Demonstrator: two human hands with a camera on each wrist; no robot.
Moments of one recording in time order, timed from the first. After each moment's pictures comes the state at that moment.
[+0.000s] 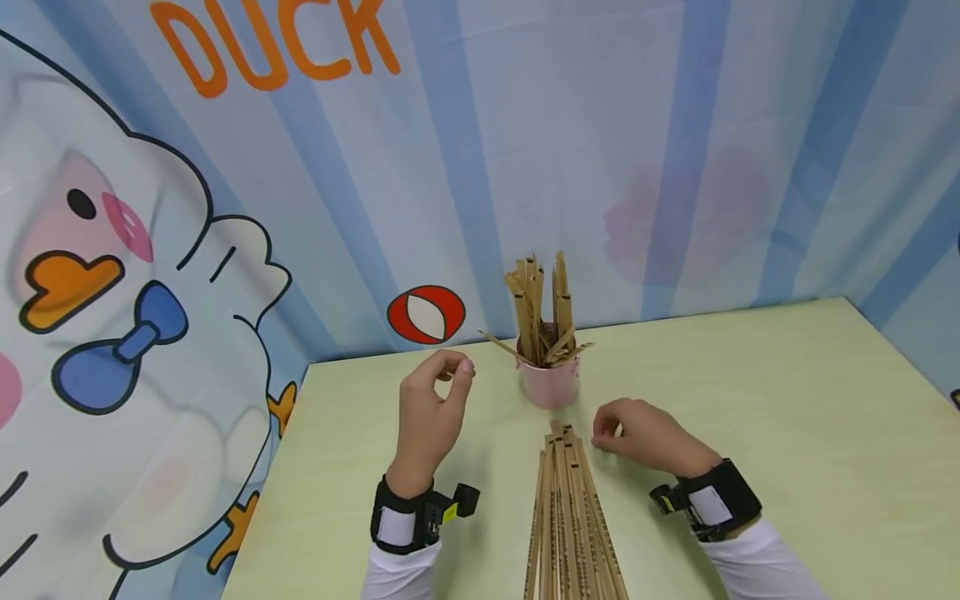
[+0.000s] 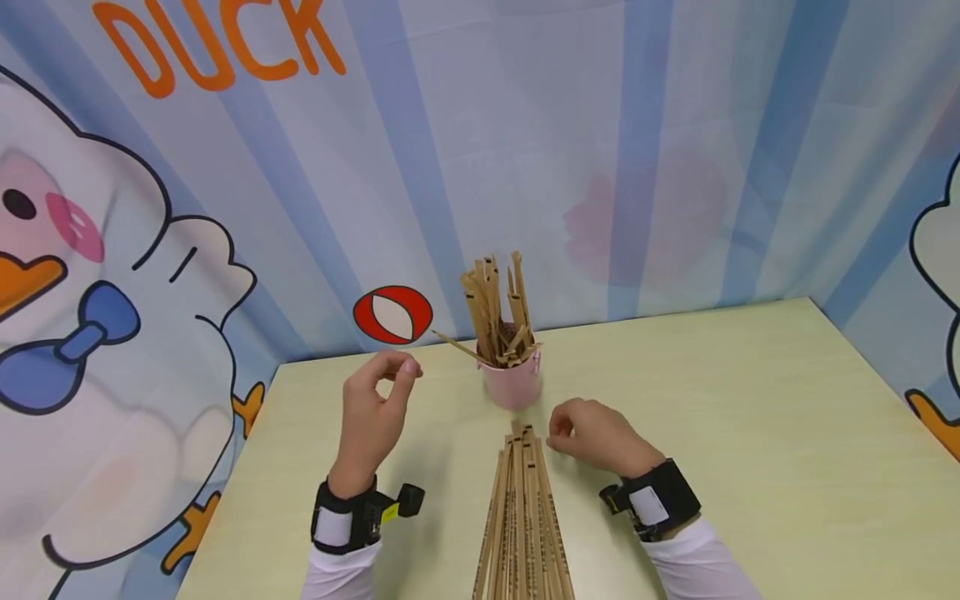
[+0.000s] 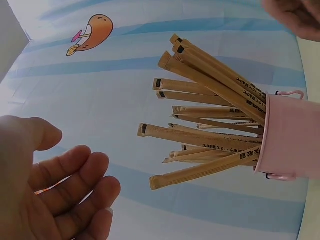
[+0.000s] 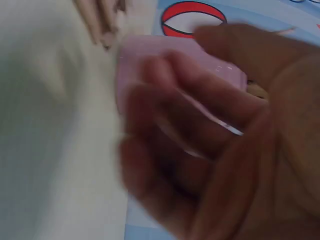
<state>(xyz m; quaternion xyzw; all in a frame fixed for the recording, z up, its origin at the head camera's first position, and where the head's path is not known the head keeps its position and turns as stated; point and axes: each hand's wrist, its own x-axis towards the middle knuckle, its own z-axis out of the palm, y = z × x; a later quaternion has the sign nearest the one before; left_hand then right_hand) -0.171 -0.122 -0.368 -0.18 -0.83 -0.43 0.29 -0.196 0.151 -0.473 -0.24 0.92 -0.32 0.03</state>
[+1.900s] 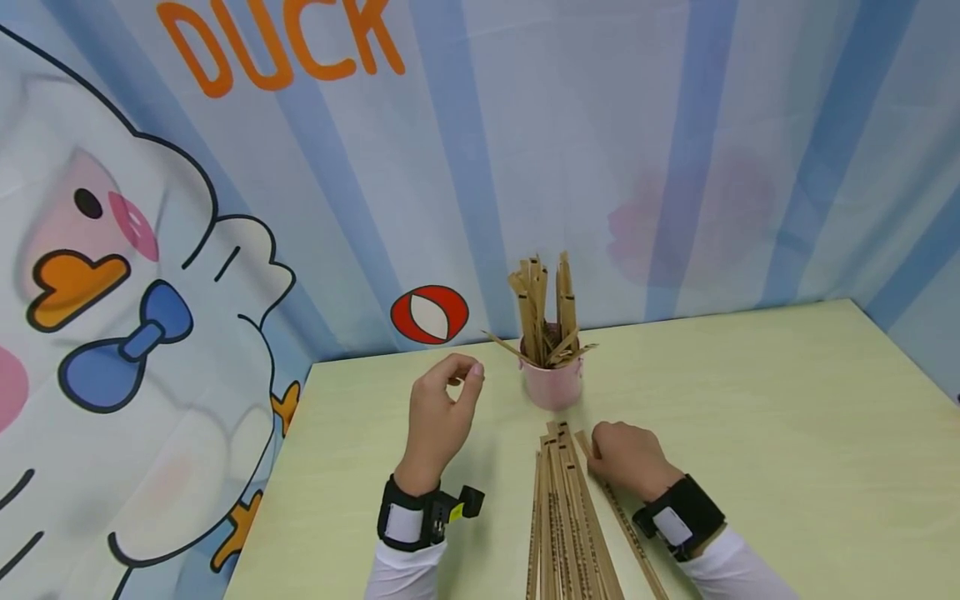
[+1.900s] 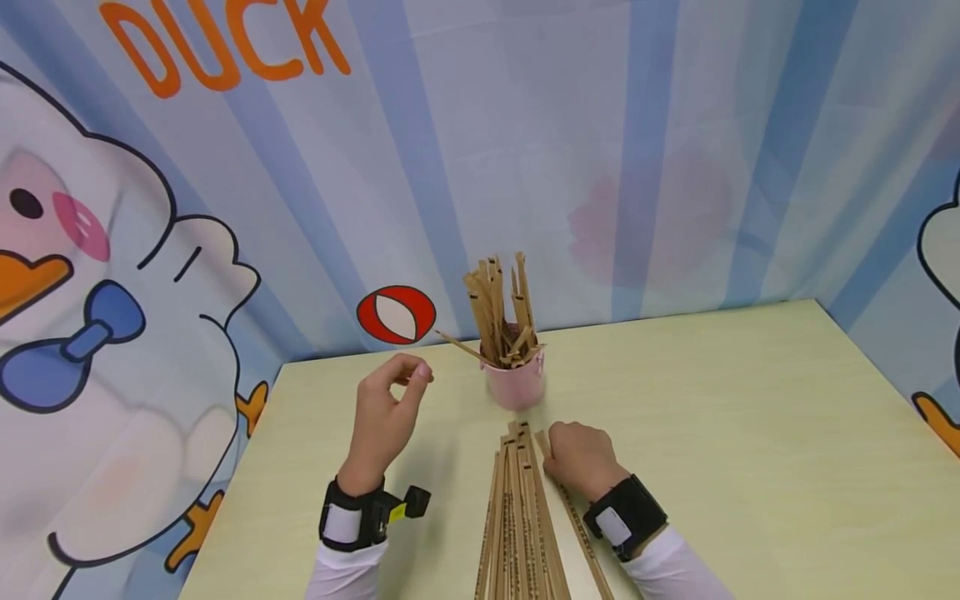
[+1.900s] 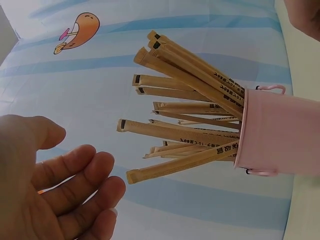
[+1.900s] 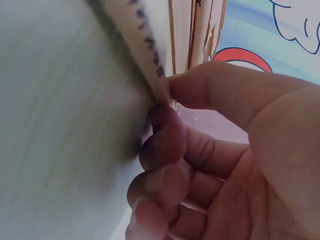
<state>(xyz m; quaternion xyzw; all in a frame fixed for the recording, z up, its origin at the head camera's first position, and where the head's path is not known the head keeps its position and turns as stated) -0.190 -0.129 -0.397 -0.17 -0.86 -0.41 0.26 -0.185 0.116 -0.504 -0.15 0.97 -0.19 0.02</state>
